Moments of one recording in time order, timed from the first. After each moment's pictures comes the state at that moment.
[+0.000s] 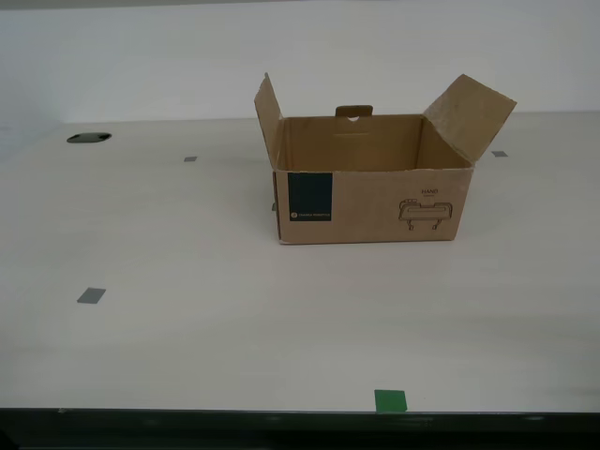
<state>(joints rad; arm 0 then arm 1) 0.03 1.24 1.23 -0.65 -0.45 -0.01 -0.59 1.63 1.39 -0.25 0.26 0.05</state>
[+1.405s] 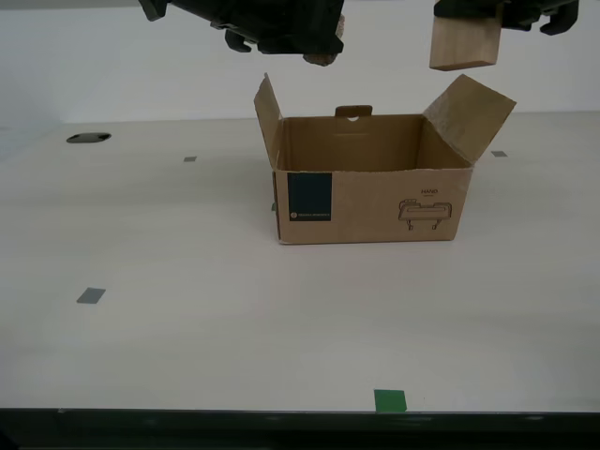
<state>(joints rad) 0.25 1.31 0.67 0.31 -0.44 0.10 -0.63 1.76 1.08 0.26 0.33 0.05</state>
